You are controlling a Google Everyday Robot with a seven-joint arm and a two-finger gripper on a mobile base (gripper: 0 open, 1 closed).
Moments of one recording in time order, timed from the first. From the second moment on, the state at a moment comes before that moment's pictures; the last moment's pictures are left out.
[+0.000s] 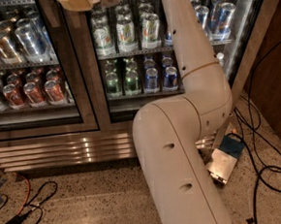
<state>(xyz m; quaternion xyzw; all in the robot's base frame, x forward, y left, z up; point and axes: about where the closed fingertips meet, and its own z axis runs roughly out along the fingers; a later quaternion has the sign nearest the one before) 0.725 0.163 1.038 -0.65 0.43 0.37 0.51</state>
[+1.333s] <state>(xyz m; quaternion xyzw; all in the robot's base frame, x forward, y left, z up) 0.726 0.162 1.038 -0.65 0.44 0.37 0.51</state>
